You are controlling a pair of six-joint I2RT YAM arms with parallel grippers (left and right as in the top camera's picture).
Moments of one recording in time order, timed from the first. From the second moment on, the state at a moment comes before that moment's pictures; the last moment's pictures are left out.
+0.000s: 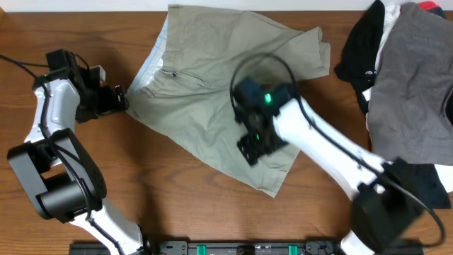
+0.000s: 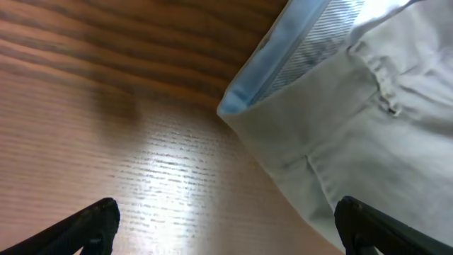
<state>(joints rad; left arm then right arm) 0.37 1.93 1.41 -0.84 0.21 0.12 0.69 1.77 1.39 -1.23 -0.11 0.16</state>
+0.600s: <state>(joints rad) 0.32 1.93 1.35 -0.60 0.21 0.12 0.72 1.73 1.10 -1.14 -0.15 0.46</state>
